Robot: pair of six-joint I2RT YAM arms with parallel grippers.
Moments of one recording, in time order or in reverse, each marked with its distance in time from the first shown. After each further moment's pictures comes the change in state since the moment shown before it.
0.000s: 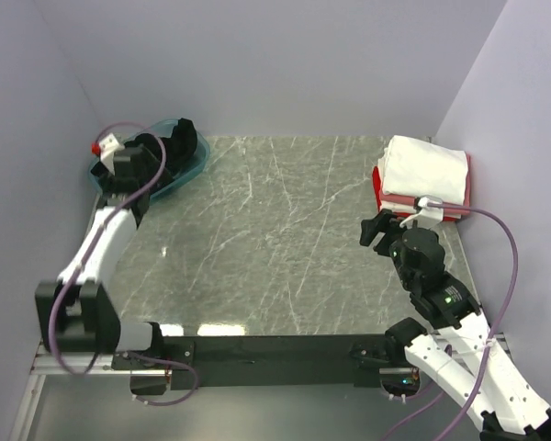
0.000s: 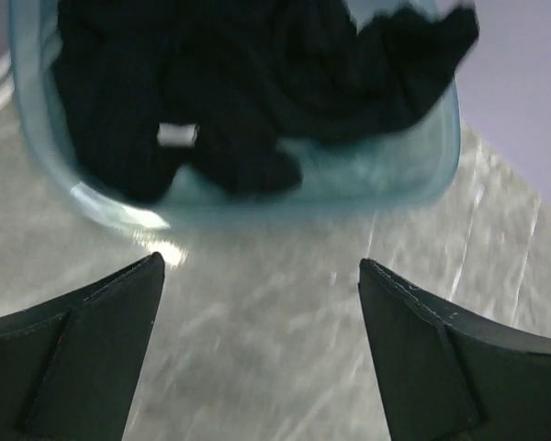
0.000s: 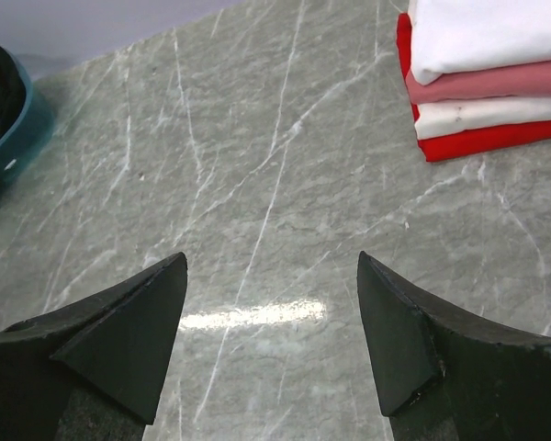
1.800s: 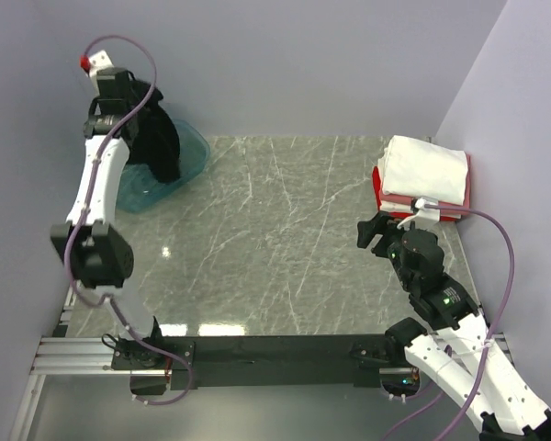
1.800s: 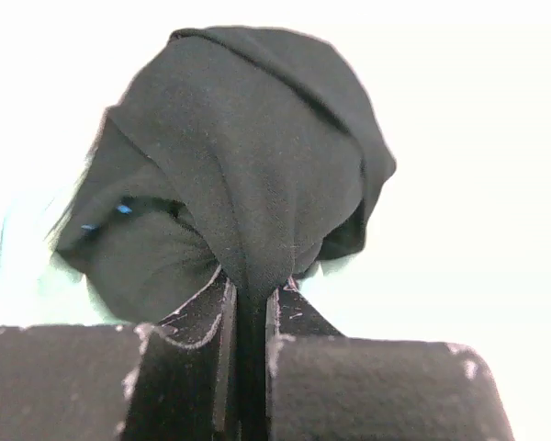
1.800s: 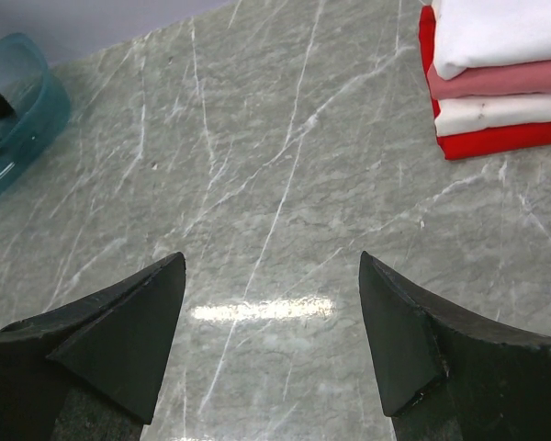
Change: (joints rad) left arm 0.073 0.616 0.972 -0.285 0.025 0.192; right arm -0.004 -0.022 -0.031 0.027 -0.053 -0.008
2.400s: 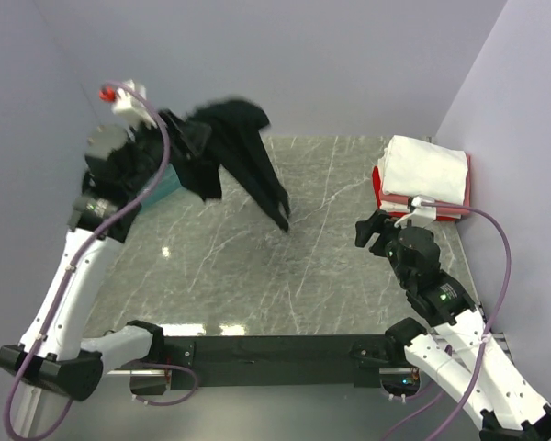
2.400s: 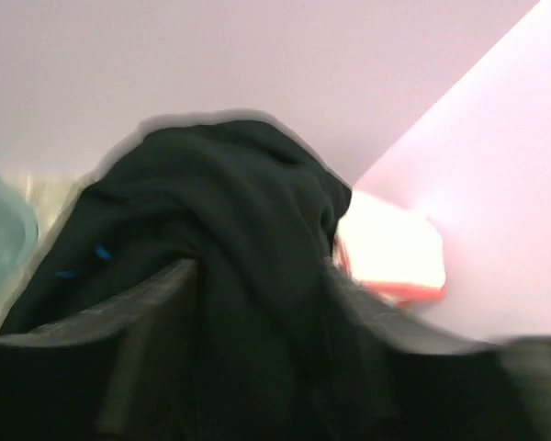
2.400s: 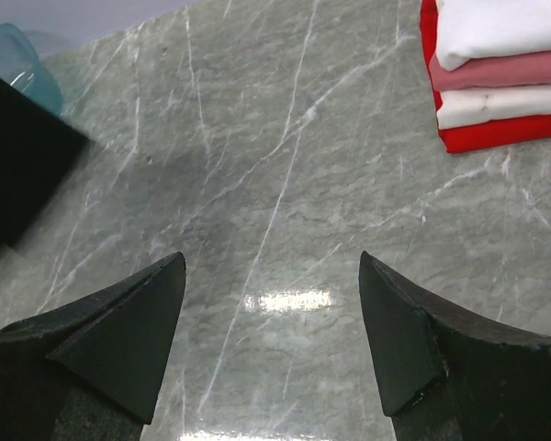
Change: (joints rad) left arm -0.314 -0.714 -0.455 0.226 0.455 -0.087; right arm 0.000 0.031 0.000 0.006 -0.001 0.007
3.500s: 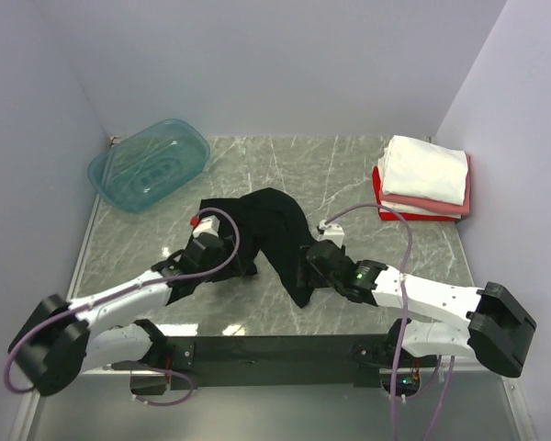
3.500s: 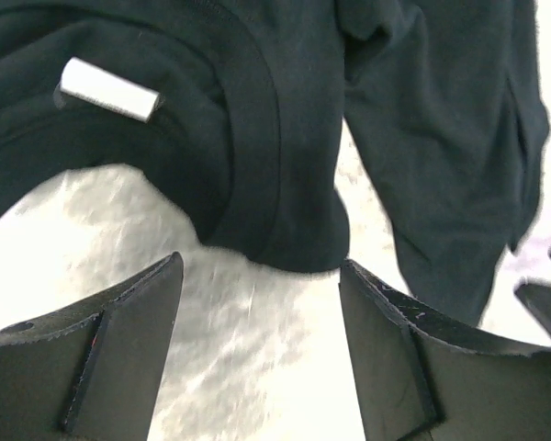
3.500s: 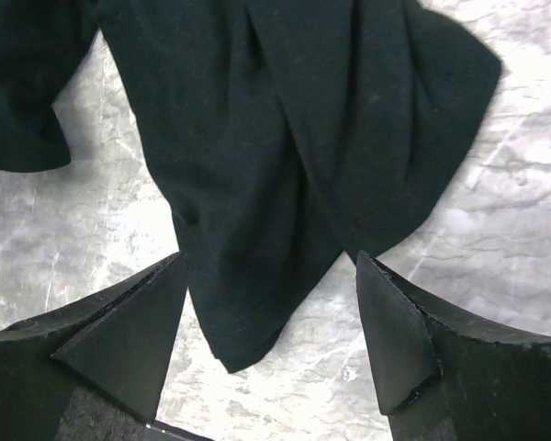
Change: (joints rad) left arm -0.428 -0.069 -1.026 0.172 -0.288 -0.339; right arm 0.451 0.581 -0.095 0.151 -0.021 0.267
